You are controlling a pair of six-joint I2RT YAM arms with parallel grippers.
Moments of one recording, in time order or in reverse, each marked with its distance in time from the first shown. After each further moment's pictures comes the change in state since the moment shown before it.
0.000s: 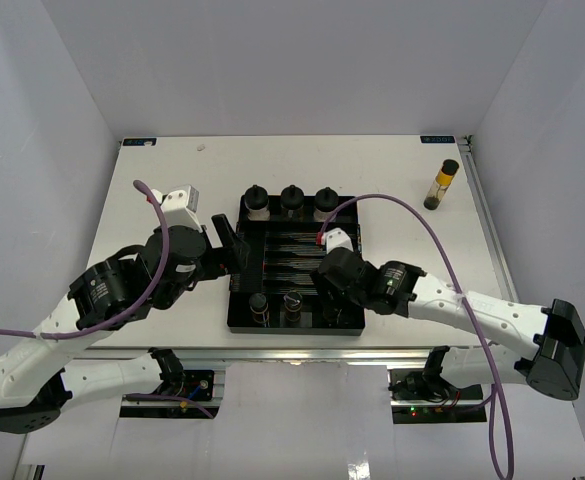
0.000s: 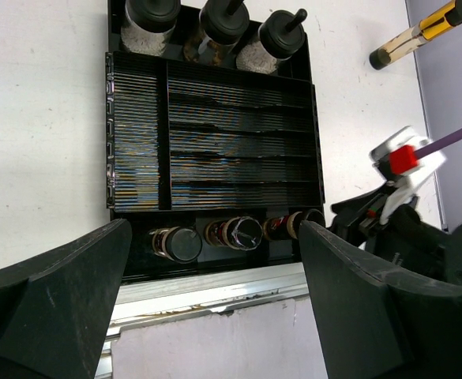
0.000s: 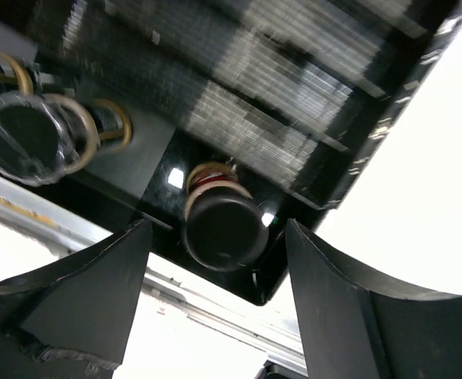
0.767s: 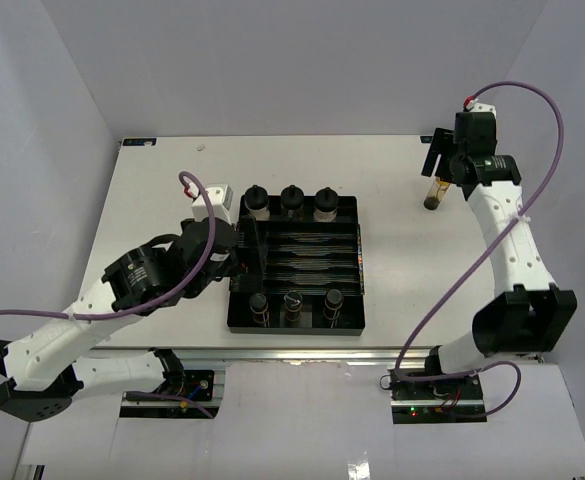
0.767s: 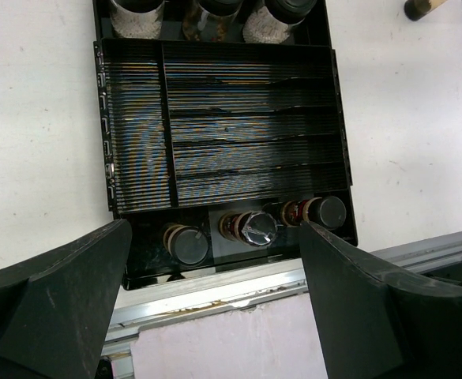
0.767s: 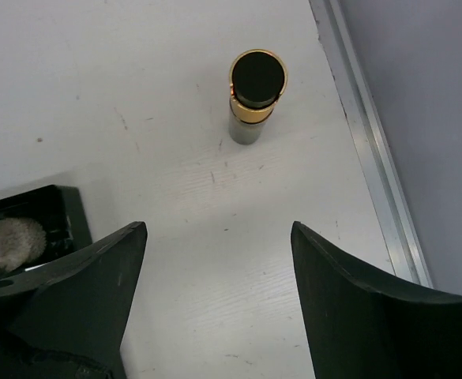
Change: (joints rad) left arm 0.000 0.117 0.001 0.032 0.042 0.080; right arm -1.004 0.231 0.617 -0.046 -0.062 -0.258
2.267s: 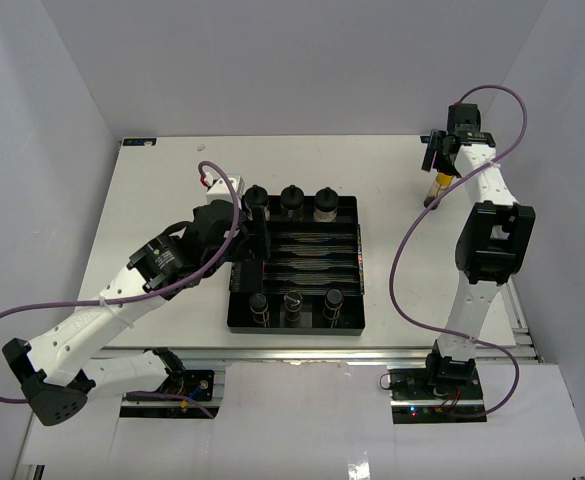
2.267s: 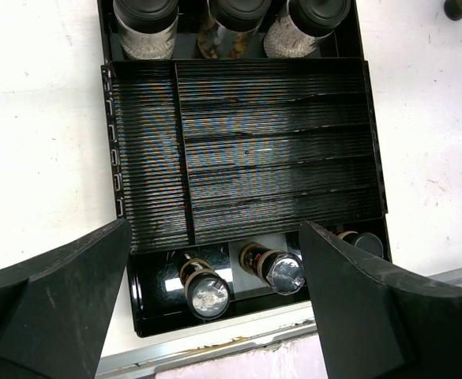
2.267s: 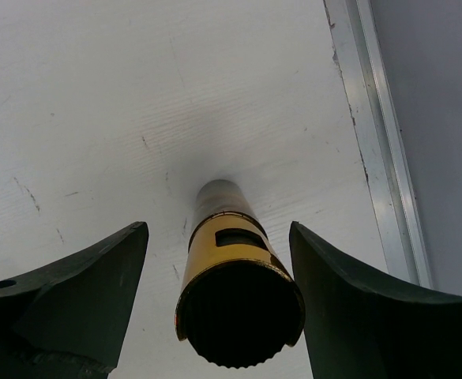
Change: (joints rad) left arm 0.183 0.070 -0.115 0.209 0.129 0.169; right arm -0.157 0.631 0.347 0.058 -0.073 -0.077
